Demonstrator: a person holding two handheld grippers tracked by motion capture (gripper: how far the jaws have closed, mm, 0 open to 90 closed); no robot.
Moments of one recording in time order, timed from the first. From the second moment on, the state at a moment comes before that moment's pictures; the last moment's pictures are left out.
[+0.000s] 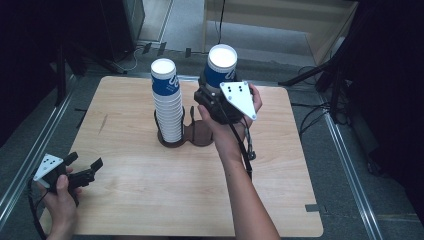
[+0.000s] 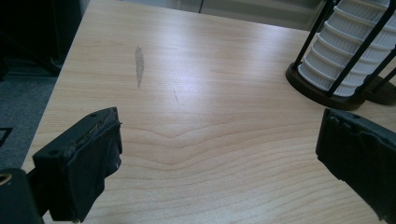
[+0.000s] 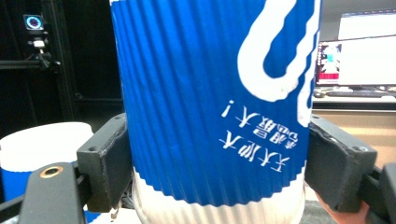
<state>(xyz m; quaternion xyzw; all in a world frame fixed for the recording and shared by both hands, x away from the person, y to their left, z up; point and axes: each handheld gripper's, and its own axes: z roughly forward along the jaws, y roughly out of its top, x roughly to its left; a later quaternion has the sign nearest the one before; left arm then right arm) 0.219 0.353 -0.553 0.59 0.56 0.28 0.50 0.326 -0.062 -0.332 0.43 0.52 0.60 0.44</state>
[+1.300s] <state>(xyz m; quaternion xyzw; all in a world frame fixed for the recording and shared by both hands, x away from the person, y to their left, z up) 0.216 0.350 -0.545 0.60 0.55 0.30 0.50 0.292 -0.109 -0.405 0.43 0.56 0.56 0.43</state>
